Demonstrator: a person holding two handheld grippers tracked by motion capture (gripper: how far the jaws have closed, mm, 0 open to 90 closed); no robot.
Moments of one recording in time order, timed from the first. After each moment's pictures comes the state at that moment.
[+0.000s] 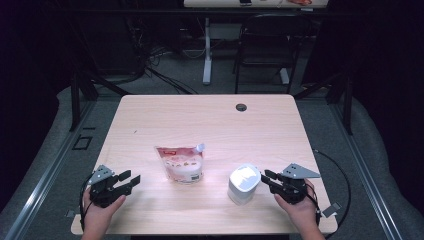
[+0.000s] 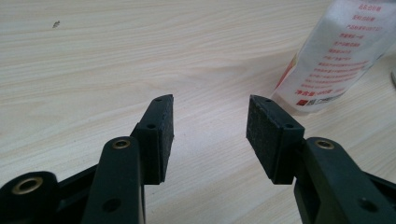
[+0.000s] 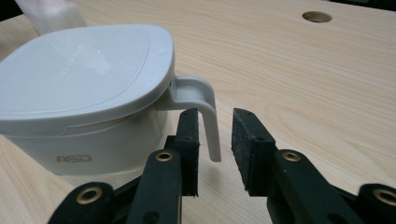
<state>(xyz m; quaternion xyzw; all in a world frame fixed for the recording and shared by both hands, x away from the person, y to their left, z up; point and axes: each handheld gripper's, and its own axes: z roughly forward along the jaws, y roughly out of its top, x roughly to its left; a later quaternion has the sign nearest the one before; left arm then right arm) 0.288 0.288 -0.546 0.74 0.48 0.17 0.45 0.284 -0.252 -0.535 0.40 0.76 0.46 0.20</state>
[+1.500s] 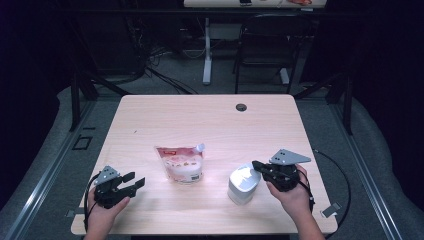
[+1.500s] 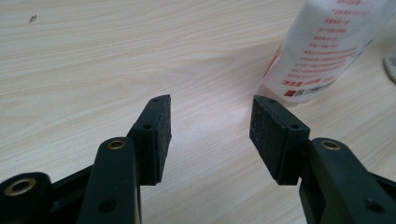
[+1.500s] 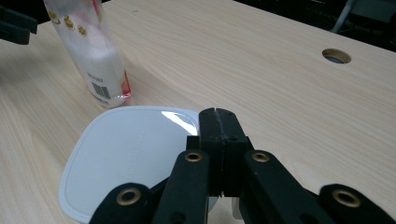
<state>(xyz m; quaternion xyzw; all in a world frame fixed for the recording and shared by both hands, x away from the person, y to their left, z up) 0.286 0.276 -0.546 0.76 0.46 0.17 0.43 0.297 -0.217 -0.483 0.37 0.79 0.45 0.20</state>
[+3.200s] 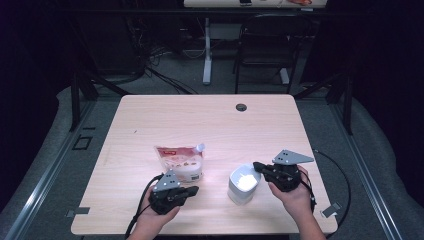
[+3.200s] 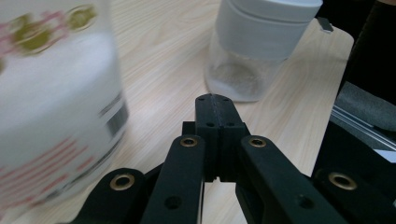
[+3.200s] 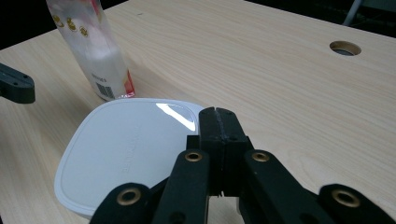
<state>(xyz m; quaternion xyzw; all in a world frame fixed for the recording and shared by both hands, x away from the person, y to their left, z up) 0.269 0.127 -0.519 0.84 0.28 0.07 0.46 0.299 -0.226 -0.490 0.37 0.78 0.46 0.18</state>
